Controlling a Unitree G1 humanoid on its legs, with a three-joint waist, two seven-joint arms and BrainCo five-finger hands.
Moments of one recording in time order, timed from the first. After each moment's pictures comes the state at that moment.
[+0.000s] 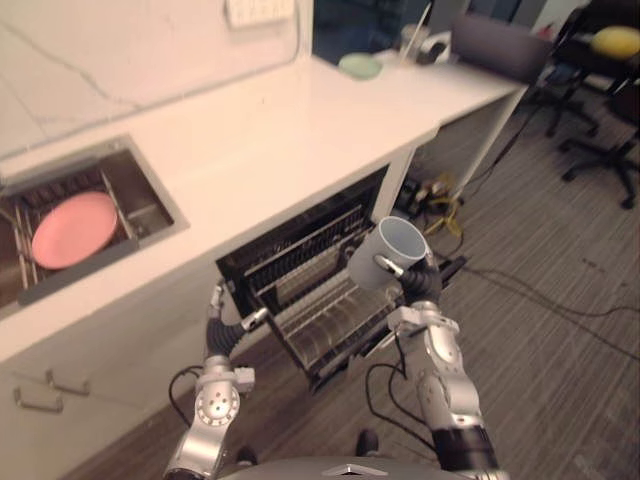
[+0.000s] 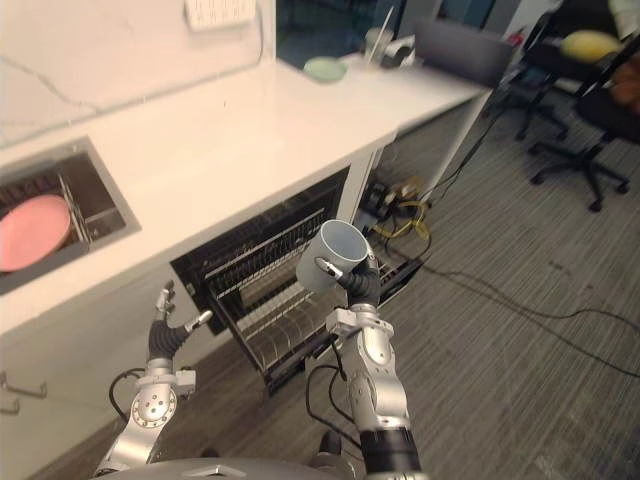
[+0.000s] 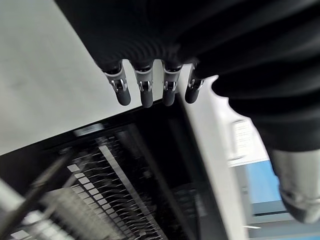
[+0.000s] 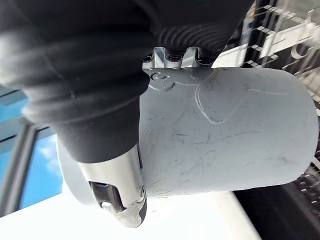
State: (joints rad) left arm 0.14 0.07 -0.19 0.37 0.09 -0.31 0.35; right arm -0.12 -0.08 -0.02 0.08 0.42 -0.07 -0.15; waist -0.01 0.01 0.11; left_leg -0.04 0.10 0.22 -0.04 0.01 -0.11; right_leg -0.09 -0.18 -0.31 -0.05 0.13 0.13
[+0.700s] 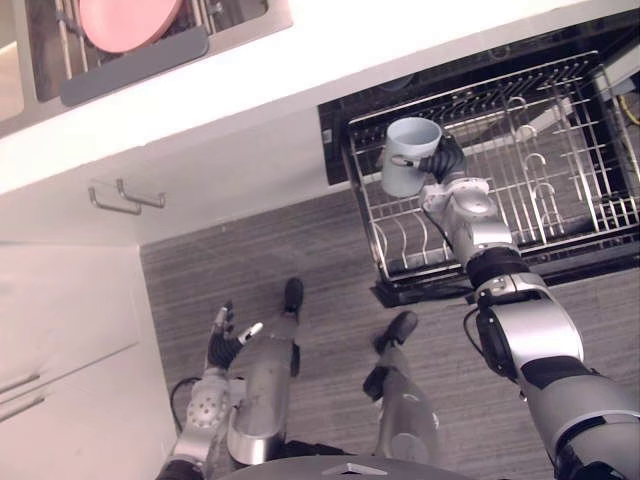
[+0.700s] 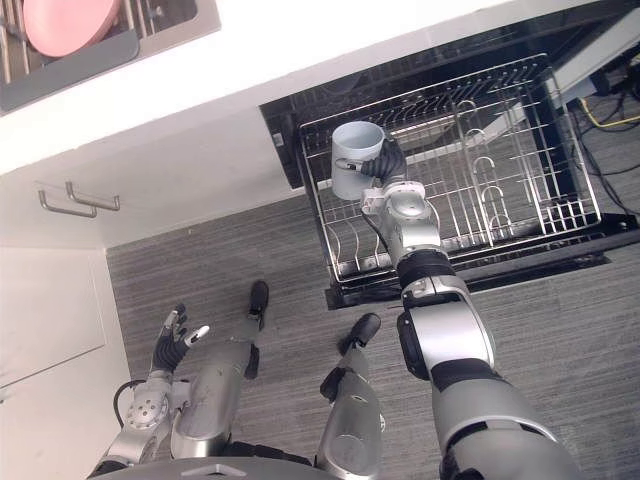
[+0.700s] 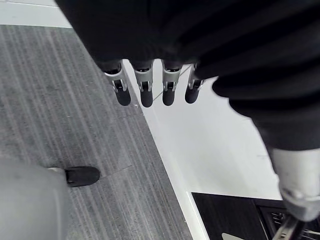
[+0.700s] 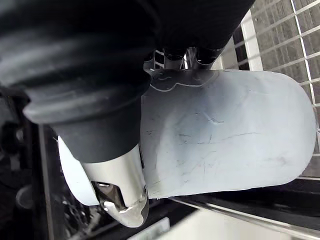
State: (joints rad) left arm 0.08 0.10 -0.19 0.64 -0.10 -0.39 0.21; right arm -0.99 -0.44 0.12 1.00 0.34 -0.08 0.02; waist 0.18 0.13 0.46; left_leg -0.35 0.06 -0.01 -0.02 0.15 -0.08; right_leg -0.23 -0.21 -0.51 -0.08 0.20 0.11
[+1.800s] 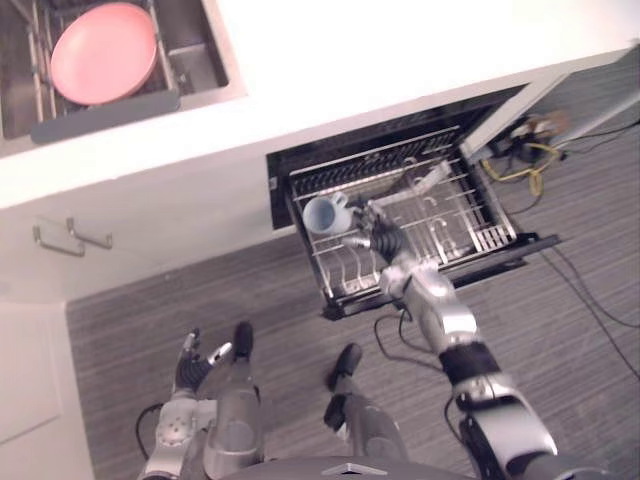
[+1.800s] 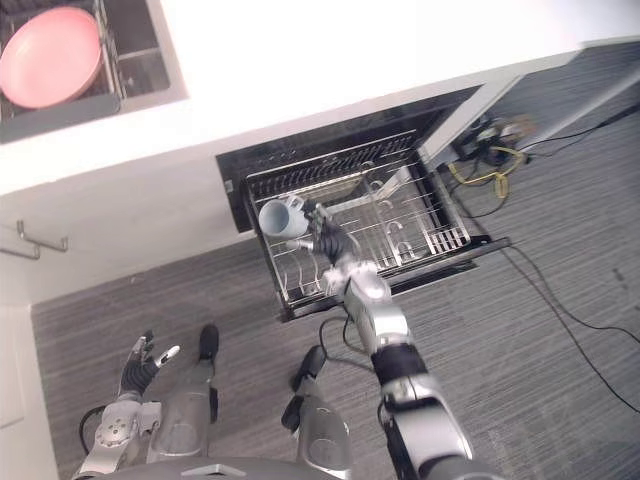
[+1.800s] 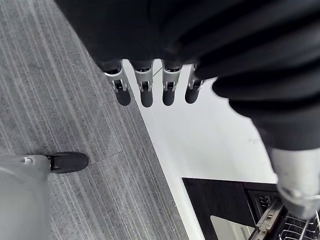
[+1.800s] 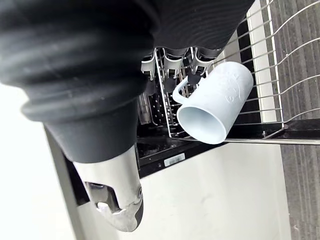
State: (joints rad) left arm 0.12 0.15 -0.02 0.78 -0.04 -0.37 0.18; right arm -0.30 -0.24 0.10 0.27 0.39 0.02 0.17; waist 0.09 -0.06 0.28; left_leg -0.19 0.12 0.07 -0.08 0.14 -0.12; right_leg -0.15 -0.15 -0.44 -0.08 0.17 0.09
